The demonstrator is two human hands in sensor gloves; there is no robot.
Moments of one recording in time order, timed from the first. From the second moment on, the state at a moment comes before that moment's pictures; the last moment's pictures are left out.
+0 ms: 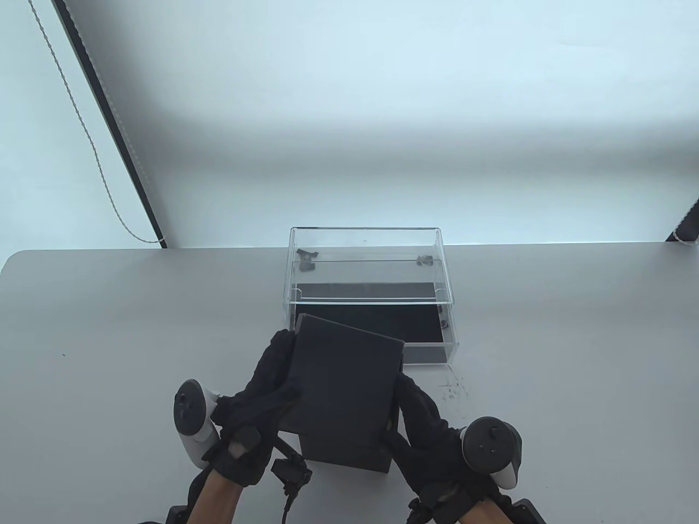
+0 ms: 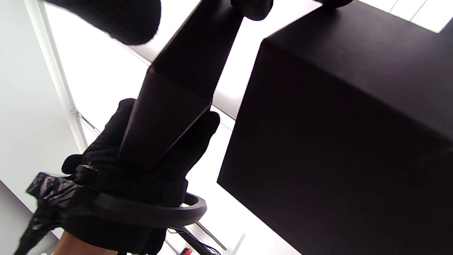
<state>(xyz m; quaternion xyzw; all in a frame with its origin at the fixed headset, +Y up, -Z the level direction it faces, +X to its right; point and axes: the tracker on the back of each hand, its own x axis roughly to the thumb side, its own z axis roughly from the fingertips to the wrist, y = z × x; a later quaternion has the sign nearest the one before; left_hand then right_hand) -0.175 -0.671 -0.284 0.01 -0.18 0.79 0.59 0.131 -0.706 -0.253 0.26 -0.02 0.81 0.53</state>
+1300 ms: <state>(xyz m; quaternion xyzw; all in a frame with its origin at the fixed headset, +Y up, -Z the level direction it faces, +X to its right) -0.281 -0.658 -0.282 0.21 -0.09 0.74 0.63 0.149 -0.704 -0.261 0.23 -0.04 0.84 0.48</state>
